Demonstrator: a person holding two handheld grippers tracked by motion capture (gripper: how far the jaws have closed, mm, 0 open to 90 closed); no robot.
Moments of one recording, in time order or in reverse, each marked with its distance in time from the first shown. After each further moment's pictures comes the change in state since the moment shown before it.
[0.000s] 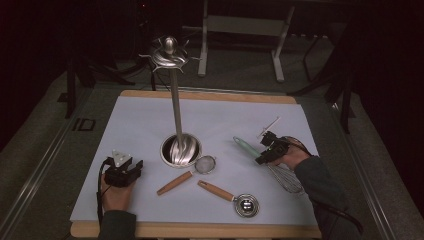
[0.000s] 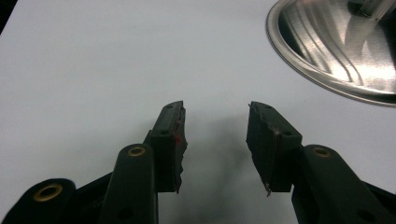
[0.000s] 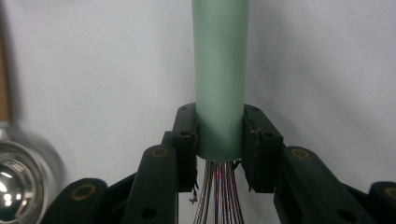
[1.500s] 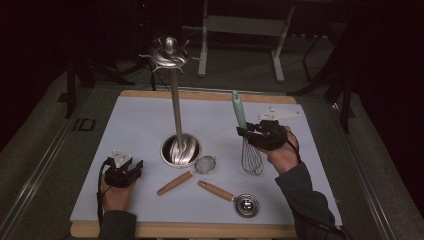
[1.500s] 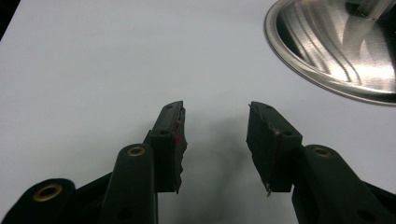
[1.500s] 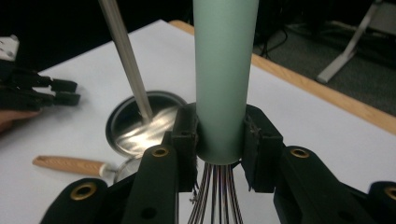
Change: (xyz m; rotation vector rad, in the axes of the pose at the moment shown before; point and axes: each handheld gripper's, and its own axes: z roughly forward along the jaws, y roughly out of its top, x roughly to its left) left arm -0.001 -0.001 -0.001 -0.006 0.003 0.011; right arm 0.082 0.033 -0.082 -0.720 -0.125 0.047
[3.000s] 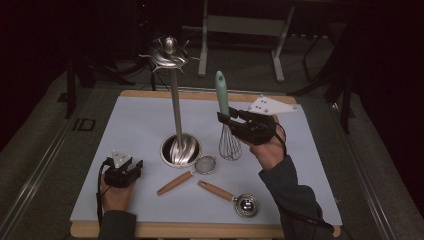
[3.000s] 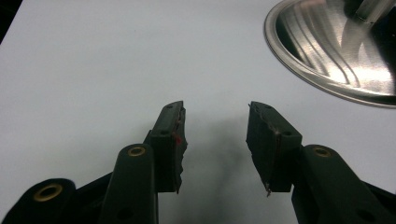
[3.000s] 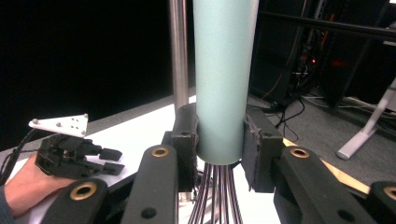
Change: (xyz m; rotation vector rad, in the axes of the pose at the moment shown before) left arm 0.001 0.000 -0.001 -0.009 -0.004 -0.007; right arm 0.048 0.051 -0.010 -0.248 0.087 -0.074
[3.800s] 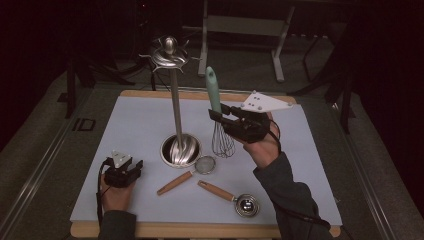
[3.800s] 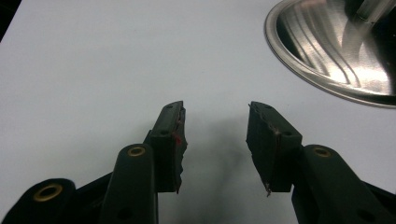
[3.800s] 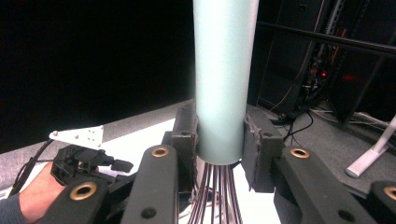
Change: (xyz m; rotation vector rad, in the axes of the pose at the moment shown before) left arm 0.000 0.000 0.000 0.001 0.000 -0.001; right arm 0.014 0.017 0.006 -0.026 0.038 -0.038
